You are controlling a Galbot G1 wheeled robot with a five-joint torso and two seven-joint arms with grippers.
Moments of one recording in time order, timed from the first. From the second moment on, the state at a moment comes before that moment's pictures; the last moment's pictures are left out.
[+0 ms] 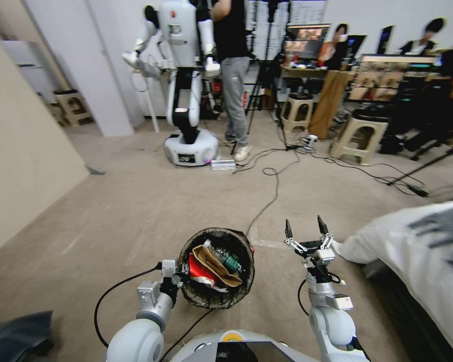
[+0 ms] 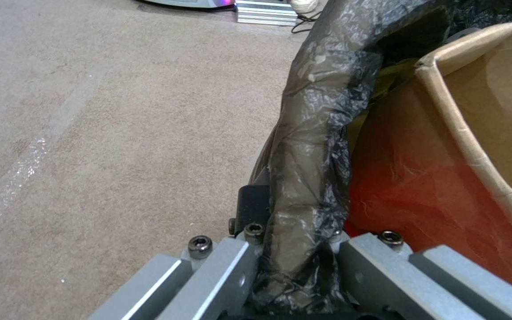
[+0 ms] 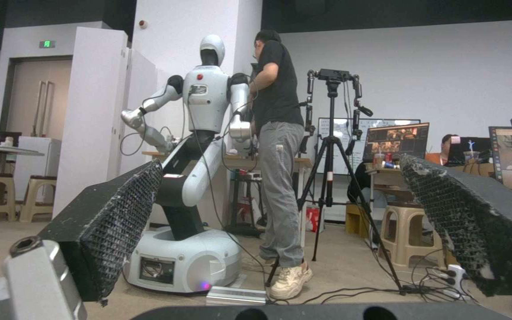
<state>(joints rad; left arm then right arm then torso) 1.78 -1.40 -0.46 -2.36 -0.26 0.44 -0.07 -1.61 1.51 0.65 2.03 0.14 0.62 -0.20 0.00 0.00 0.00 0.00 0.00</state>
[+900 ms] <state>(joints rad) 1.73 -1.40 -0.53 -2.36 -0.35 0.49 -0.10 -1.61 1.52 0.65 2.02 0.12 0.63 -0.21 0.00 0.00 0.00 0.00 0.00</state>
